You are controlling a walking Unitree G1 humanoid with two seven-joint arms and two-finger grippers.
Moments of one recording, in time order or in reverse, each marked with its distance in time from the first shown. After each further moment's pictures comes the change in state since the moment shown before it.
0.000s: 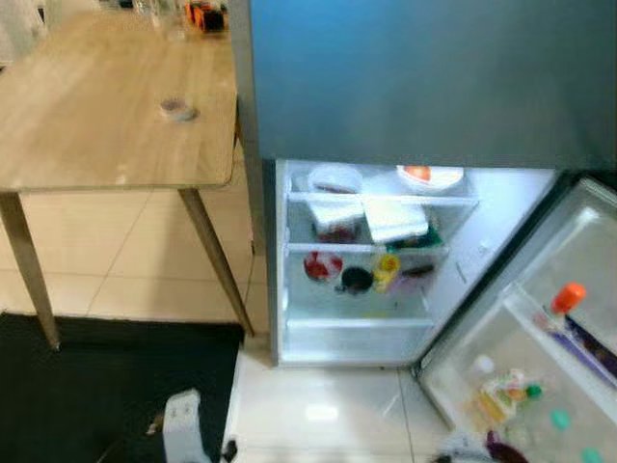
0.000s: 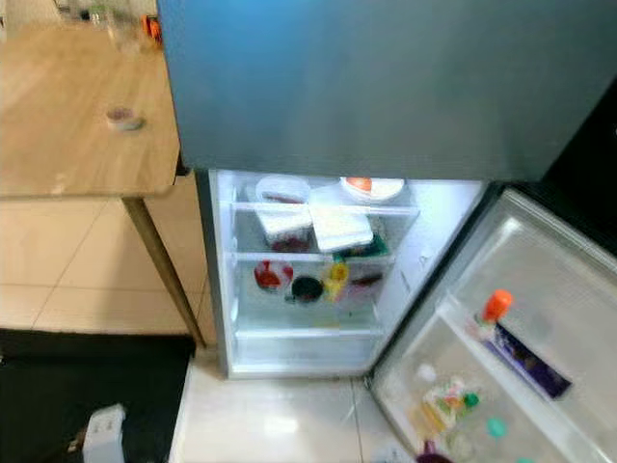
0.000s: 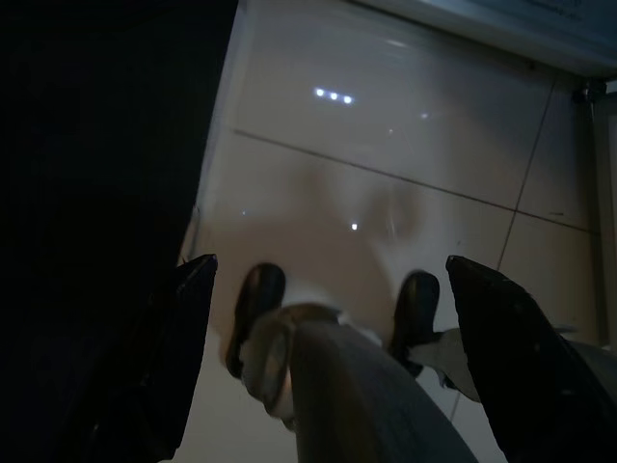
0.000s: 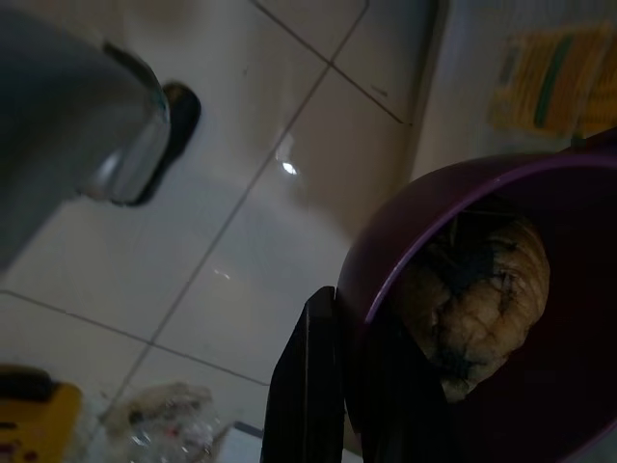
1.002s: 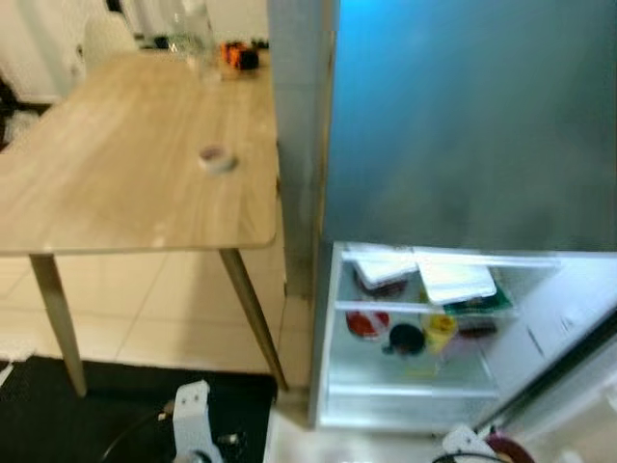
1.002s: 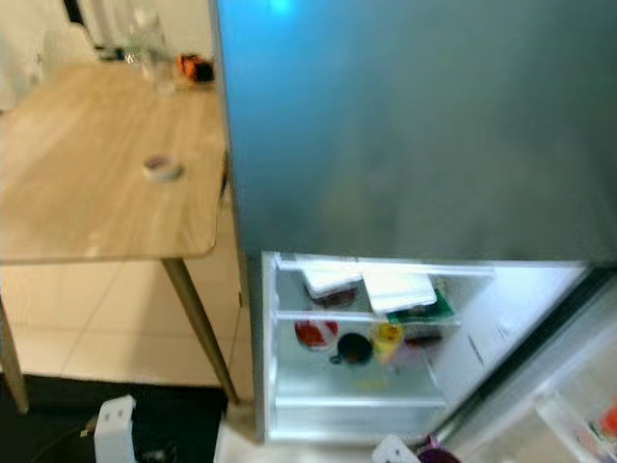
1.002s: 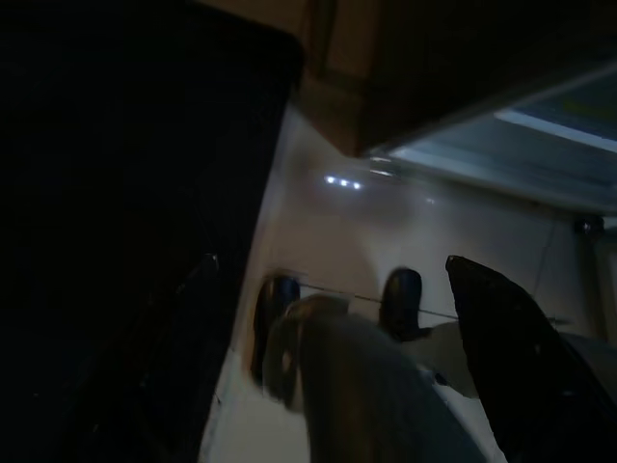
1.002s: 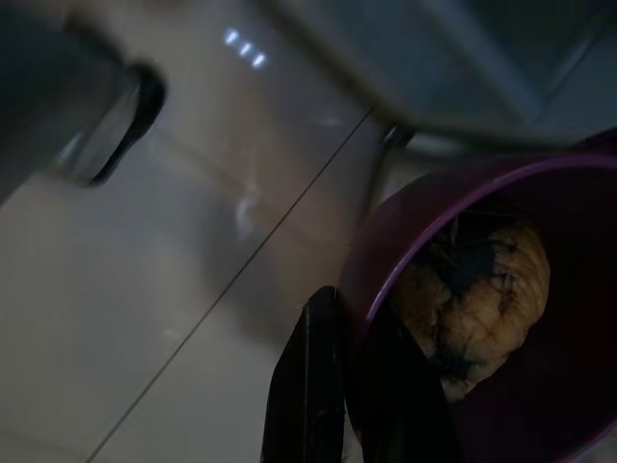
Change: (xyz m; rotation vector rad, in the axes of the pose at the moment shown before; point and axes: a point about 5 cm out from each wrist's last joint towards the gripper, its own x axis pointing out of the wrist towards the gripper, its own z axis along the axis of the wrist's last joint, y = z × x) left arm 0.003 -0.008 0.008 0.041 -0.015 -0.029; right arm -0.001 -0.019 0.015 -0.044 -0.042 -0.047
